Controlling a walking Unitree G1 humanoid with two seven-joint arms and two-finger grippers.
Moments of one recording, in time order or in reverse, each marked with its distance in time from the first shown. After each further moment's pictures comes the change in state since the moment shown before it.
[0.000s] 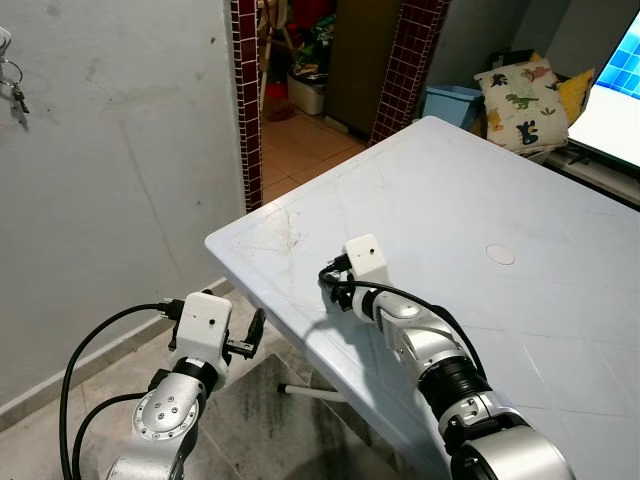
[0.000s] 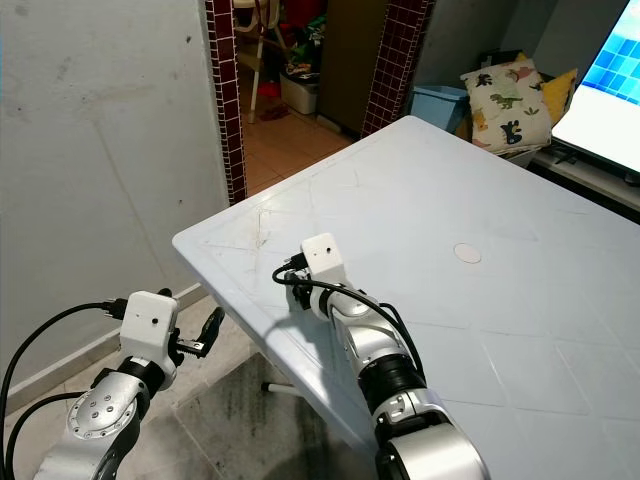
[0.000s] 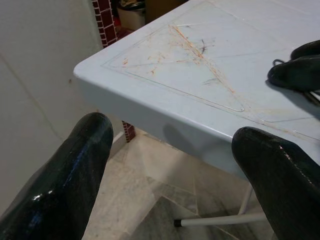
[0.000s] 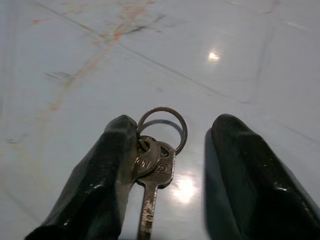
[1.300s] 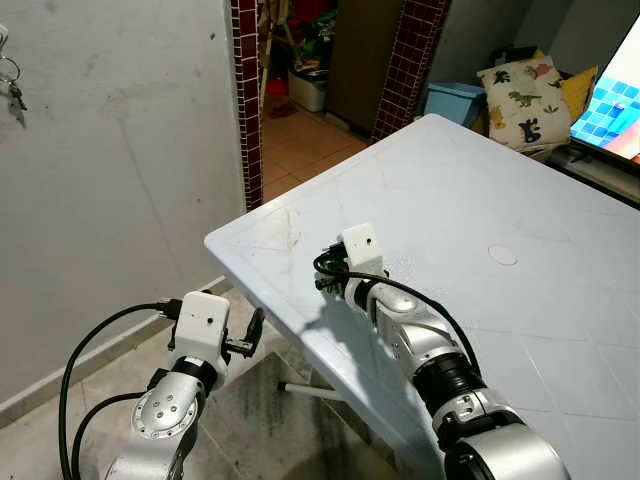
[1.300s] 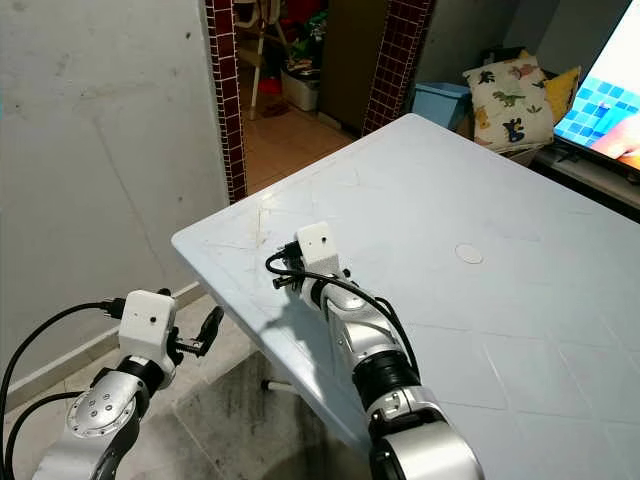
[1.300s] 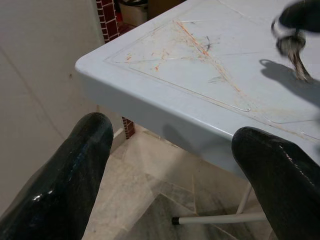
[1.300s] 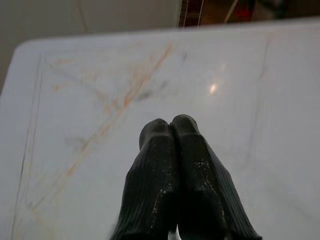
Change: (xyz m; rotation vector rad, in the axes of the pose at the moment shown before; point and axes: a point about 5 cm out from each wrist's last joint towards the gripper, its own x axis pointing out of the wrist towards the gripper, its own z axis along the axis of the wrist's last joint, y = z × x) left arm 0.001 0.002 0.000 -0.017 0.004 0.005; right arm -0.003 -0.003 0.031 -0.040 -0.181 0.010
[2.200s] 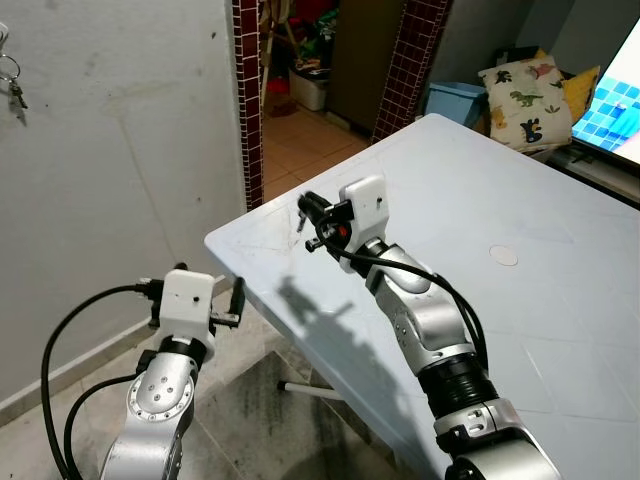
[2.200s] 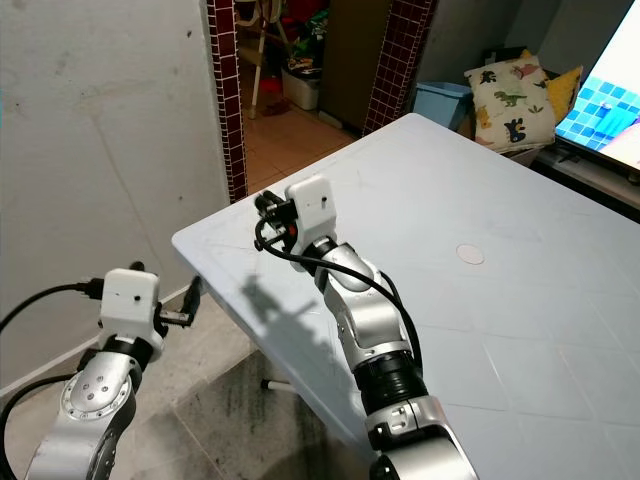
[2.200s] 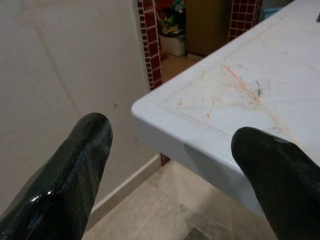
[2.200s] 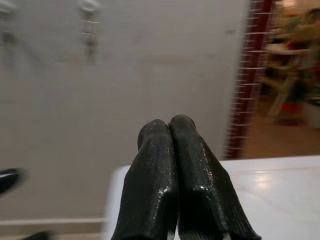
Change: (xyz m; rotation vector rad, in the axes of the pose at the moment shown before) left arm 0.009 0.014 0.020 0.056 -0.113 0.161; right arm -0.025 0.029 0.061 0.068 -0.369 0.302
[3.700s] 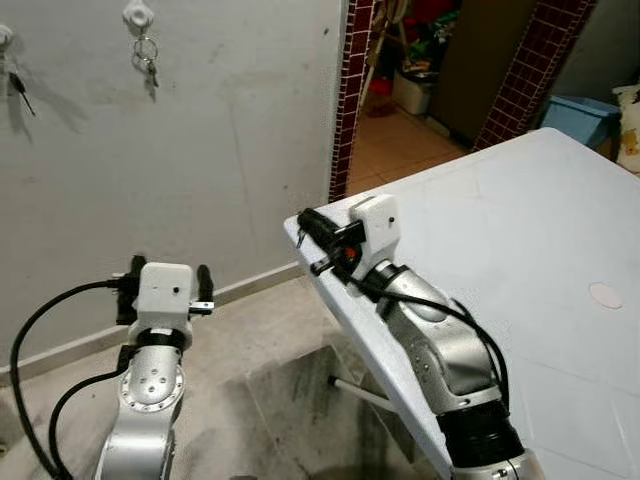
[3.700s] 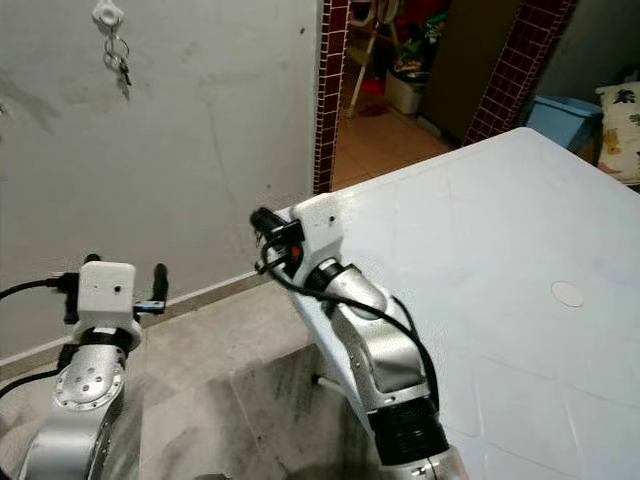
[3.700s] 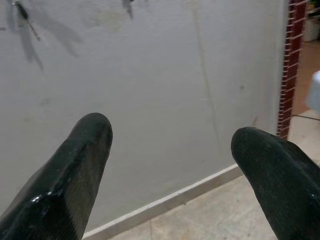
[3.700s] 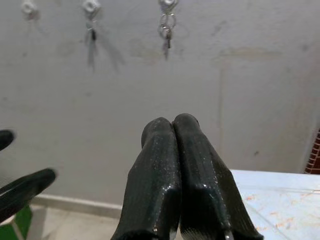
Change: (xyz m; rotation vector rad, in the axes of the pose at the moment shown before) left arm 0.004 0.020 0.003 0.098 -0.011 0.201; right arm -0.026 0.004 0.003 0.021 0.015 -0.119
